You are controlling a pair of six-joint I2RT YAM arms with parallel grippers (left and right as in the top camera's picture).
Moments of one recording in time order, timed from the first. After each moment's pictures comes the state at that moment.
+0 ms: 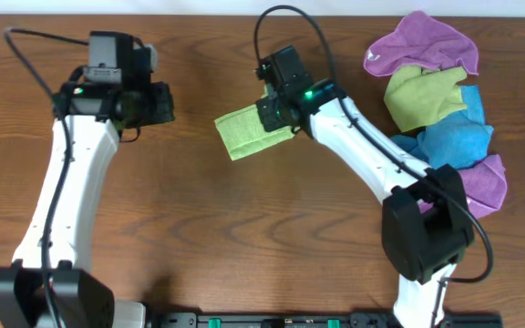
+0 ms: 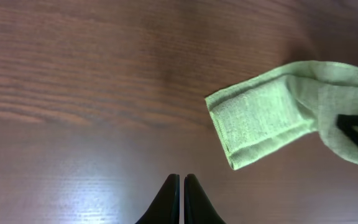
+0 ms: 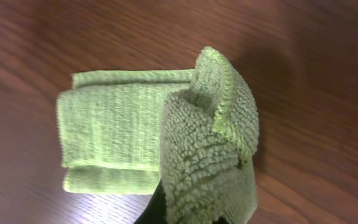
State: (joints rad) left arm -0.04 1.59 1.45 -0.92 0.18 -0.17; right arm 0.54 2.02 1.62 -0.64 0.02 0.14
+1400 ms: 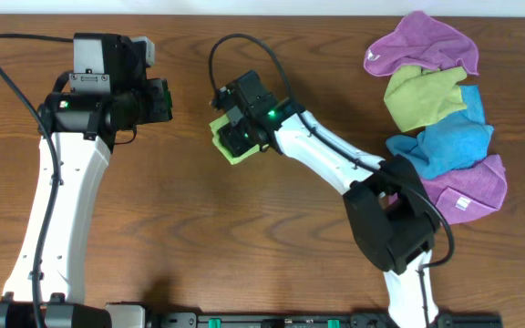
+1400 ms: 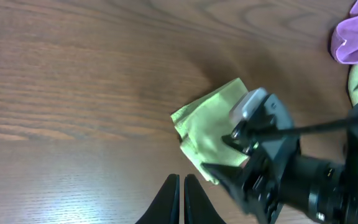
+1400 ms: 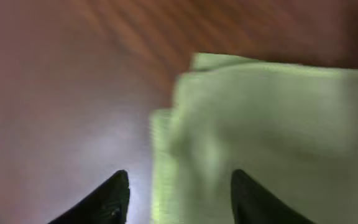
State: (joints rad) left arm -0.04 1.50 1.45 -0.89 0.26 -0.17; right arm 0.66 2.14 1.62 -0.54 -0.23 0.05
